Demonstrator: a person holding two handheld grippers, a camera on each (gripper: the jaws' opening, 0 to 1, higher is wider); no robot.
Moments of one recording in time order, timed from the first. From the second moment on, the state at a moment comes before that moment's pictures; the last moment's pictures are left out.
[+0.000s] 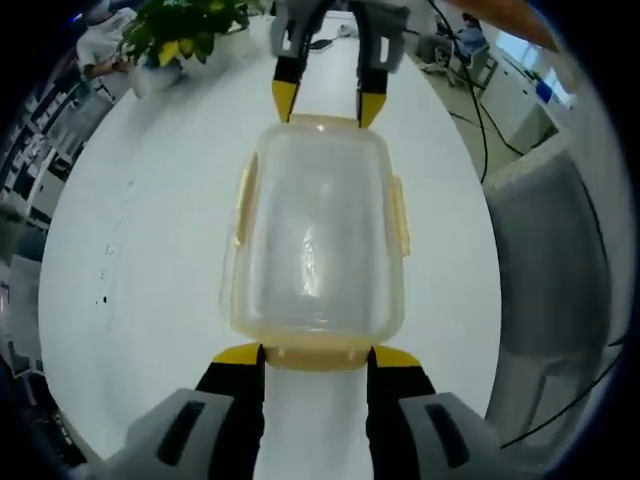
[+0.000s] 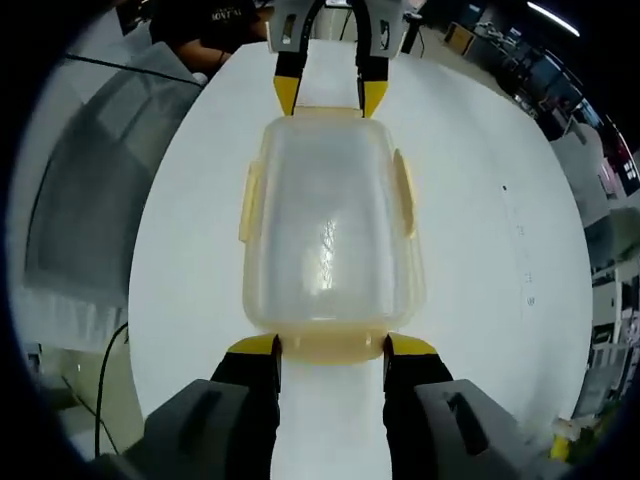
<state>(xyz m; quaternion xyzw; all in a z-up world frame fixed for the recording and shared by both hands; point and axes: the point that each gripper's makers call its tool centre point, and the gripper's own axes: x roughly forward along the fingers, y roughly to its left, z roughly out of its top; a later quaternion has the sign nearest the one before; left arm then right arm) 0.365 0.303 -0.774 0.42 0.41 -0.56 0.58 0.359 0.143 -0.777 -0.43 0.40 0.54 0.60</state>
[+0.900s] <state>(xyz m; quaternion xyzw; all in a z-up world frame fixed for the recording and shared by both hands) 0.380 0.301 -0.789 0.42 0.42 -0.56 0.58 0.373 0.140 -0.788 -0.42 0.41 0.55 0.60</state>
